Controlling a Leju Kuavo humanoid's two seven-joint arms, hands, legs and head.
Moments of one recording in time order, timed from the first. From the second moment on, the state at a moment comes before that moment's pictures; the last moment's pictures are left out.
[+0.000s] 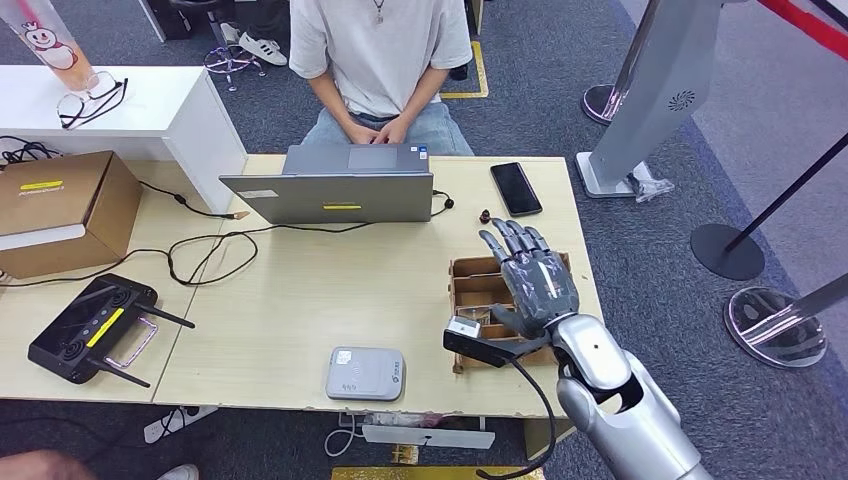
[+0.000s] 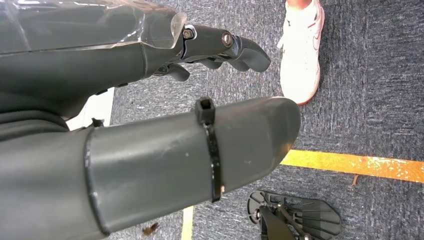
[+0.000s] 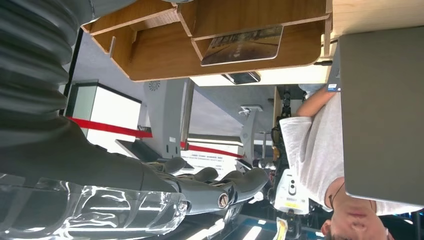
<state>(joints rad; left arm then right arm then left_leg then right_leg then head) -0.09 -0.16 0.93 -0.21 -1.03 0.31 -0.06 -0.28 -0.22 0.48 -1.43 1.09 0.00 0.03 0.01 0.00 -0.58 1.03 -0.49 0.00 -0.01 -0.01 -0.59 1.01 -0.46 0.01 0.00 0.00</state>
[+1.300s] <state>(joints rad) -0.09 -0.16 0.93 -0.21 -1.03 0.30 -0.06 -0.33 -0.22 0.54 -1.35 1.09 0.01 0.04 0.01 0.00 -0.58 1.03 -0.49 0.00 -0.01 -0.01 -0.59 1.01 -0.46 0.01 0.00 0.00</state>
